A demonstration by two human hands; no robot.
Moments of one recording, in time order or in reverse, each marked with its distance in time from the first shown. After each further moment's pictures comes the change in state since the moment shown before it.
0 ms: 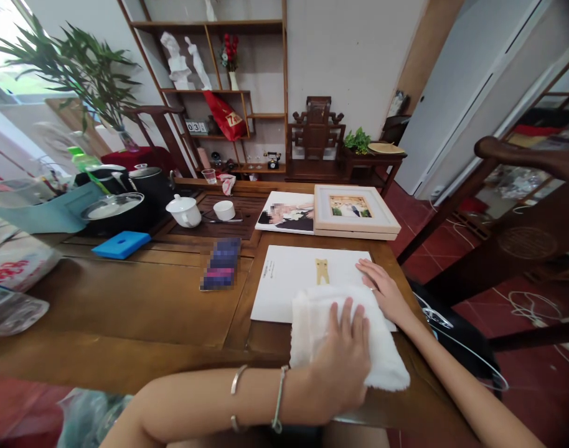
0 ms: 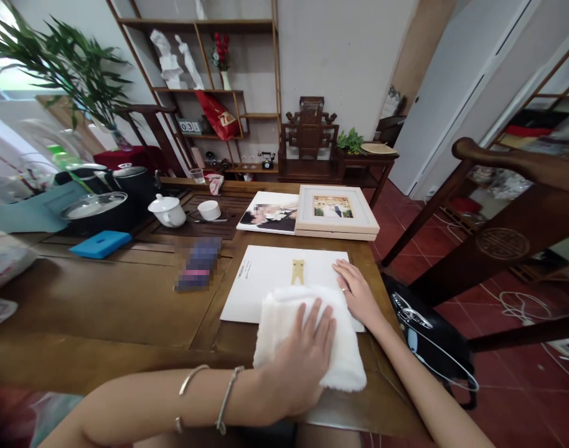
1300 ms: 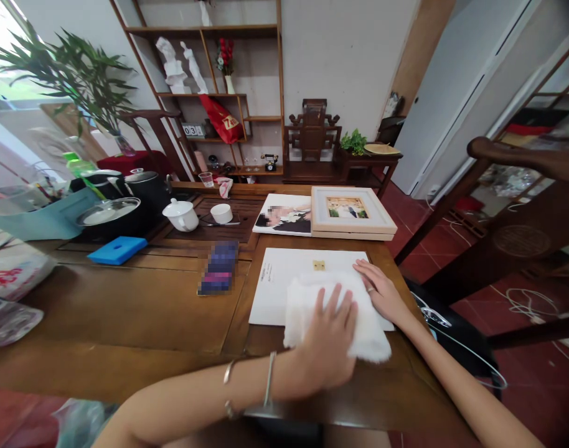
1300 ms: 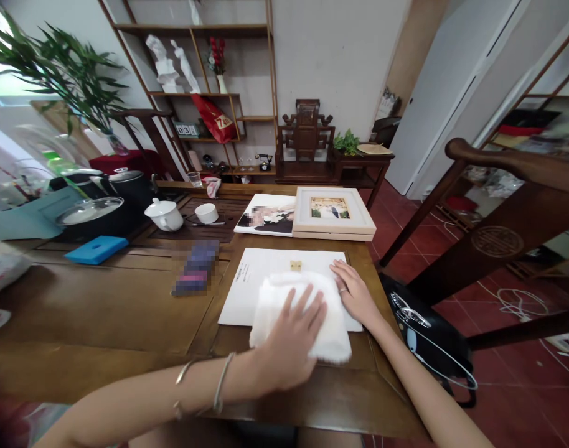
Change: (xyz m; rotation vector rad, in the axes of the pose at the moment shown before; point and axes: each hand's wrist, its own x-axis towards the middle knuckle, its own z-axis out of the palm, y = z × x) left_hand 0.002 -0.029 0.011 -0.263 -0.012 -0.073; right_hand 0.000 0.001 0.003 0.023 0.022 0.001
